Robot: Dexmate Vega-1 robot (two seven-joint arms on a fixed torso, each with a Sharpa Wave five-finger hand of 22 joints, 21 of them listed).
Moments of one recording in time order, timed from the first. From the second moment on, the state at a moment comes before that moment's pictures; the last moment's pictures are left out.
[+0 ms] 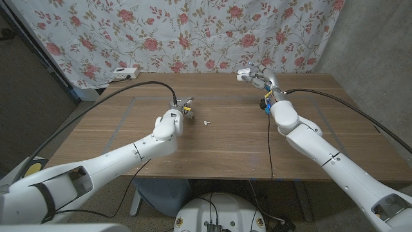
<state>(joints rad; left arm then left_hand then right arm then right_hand) 0.57 0.66 0.99 -1.77 0.70 0.88 -0.12 1.05 0.17 0.37 -0.17 0.20 0.02 -0.15 0.21 0.18 0.79 -0.21 0.56 0.43 0.27 -0.17 0.29 0.23 0.11 0.11 0.24 0.19 -0.87 -0.58 -0.47 -1.84 0.12 -0.12 -0.41 1.33 0.13 0.18 -0.15 0.19 0.33 -0.09 0.20 0.19 0.86 -0.04 0.49 0.27 0.75 -0.08 0.54 0.65 0.54 -0.03 0.32 0.20</state>
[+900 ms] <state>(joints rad) 0.64 0.66 0.90 -1.79 0.64 0.77 0.09 1.11 0.17 0.37 -0.17 0.21 0.05 -0.15 0.21 0.18 0.80 -0.20 0.60 0.47 0.31 -0.17 0.32 0.26 0.14 0.10 0.24 0.19 -0.87 -0.58 -0.46 -1.84 0.12 -0.12 -0.42 1.33 0.13 0.18 -0.15 0.19 0.33 -0.09 0.20 0.19 0.86 -0.04 0.49 0.26 0.75 -0.08 0.53 0.66 0.53 -0.02 0.32 0.20</state>
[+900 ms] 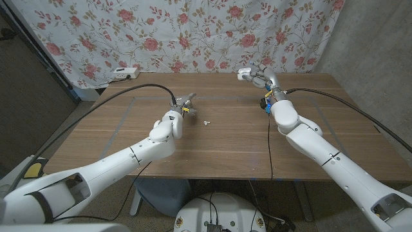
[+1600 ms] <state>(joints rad) 0.66 0.67 0.84 -1.84 0.71 0.66 0.22 1.13 0.17 0.37 -0.17 0.20 0.06 -0.15 0.21 0.18 0.80 -0.20 0.61 0.47 0.32 -0.17 0.33 0.28 0.14 0.11 0.24 0.19 -0.90 -0.59 -0.45 -1.84 0.16 -0.11 -0.41 1.33 0.13 0.18 -0.15 0.19 0.33 -0.09 0.20 0.19 0.86 -0.04 0.49 0.26 0.75 -0.08 0.52 0.67 0.53 -0.02 0.32 0.20</state>
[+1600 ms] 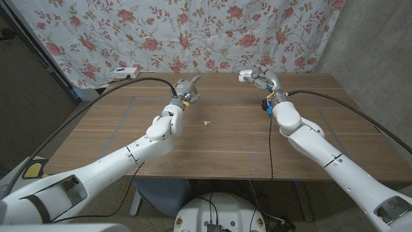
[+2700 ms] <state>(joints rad) 0.59 0.66 0.75 -1.95 0.76 0.52 0.13 1.15 0.16 0.36 -0.16 0.20 0.06 -0.14 0.20 0.18 0.80 -0.20 0.63 0.47 0.32 -0.17 0.34 0.30 0.14 0.11 0.24 0.19 -0.92 -0.58 -0.48 -1.82 0.07 0.01 -0.42 1.33 0.13 0.18 -0.15 0.19 0.30 -0.09 0.20 0.19 0.86 -0.04 0.49 0.26 0.76 -0.08 0.51 0.67 0.53 -0.02 0.32 0.20</state>
